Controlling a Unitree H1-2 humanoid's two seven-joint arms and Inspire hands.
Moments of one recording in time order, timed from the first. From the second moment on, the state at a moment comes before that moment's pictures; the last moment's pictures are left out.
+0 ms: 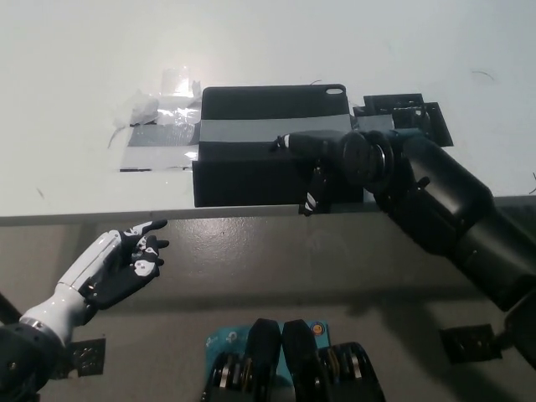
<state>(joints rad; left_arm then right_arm) -0.20 0.40 -0.04 -0.25 -0.08 0.45 -0.28 -1.07 -0.21 0.71 0.64 -0.49 0.32 0.57</state>
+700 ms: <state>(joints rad) -0.21 0.40 -0.04 -0.27 -0.08 0.46 -0.28 -1.04 -0.25 0.80 0.59 -0.64 0.25 0.58</state>
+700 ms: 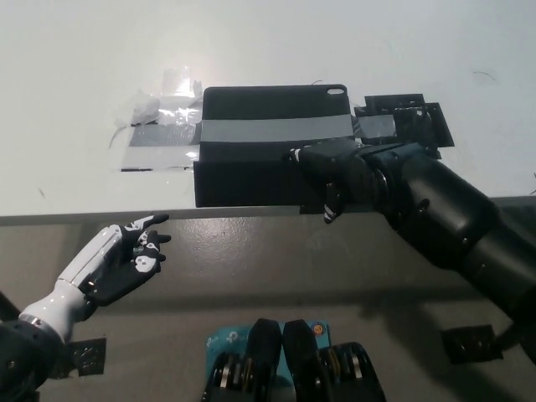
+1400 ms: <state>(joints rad) -0.22 0.40 -0.03 -0.27 -0.08 0.46 -0.28 -0.82 -0.30 0.70 0.19 -0.66 0.30 0.68</state>
